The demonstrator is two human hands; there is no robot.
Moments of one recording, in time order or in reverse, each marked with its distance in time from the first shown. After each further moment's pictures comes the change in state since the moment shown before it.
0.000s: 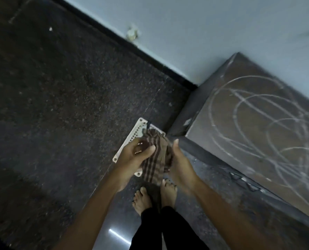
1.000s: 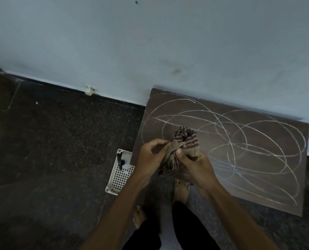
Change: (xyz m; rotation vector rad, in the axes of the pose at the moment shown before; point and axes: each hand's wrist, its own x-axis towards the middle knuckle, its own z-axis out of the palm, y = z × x) left_hand -0.004 0.109 0.265 0.302 -0.115 0.177; right_hand -0.151 -0.147 -0.150 0.110 0.292 -0.450
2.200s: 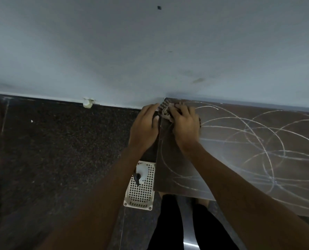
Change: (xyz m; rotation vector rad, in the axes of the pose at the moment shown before) left_hand 0.182 0.035 -0.095 0.842 -0.004 0.505; right_hand 0.194 -0.015 0.100 -1.396 0.378 -0.583
